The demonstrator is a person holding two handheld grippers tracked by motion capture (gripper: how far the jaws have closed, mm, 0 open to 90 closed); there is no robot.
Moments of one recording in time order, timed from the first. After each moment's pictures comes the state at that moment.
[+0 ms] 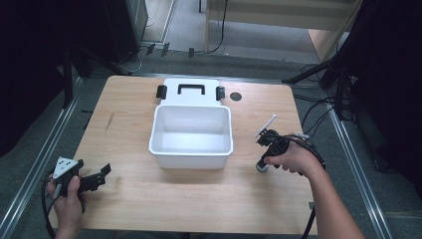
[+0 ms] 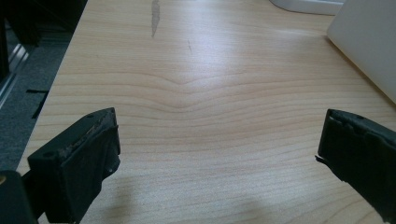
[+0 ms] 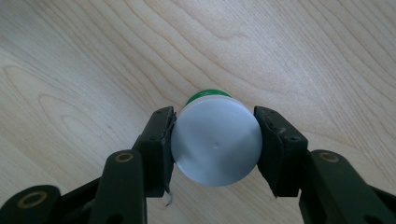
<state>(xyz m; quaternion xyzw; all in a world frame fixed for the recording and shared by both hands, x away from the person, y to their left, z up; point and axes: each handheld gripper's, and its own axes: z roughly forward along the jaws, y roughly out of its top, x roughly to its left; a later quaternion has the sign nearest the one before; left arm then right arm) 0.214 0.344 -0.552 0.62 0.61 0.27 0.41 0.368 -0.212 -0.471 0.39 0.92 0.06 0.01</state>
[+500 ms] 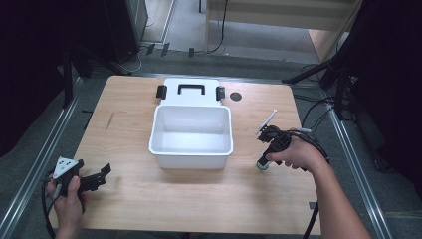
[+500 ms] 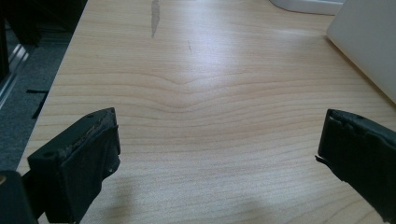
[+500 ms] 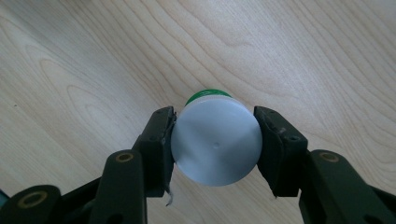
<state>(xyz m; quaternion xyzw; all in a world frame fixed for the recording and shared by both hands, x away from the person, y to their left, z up) 0.214 0.344 -0.552 0.62 0.61 0.27 0.41 0.369 -0.210 -0.449 0.37 0.93 0.06 0.00</state>
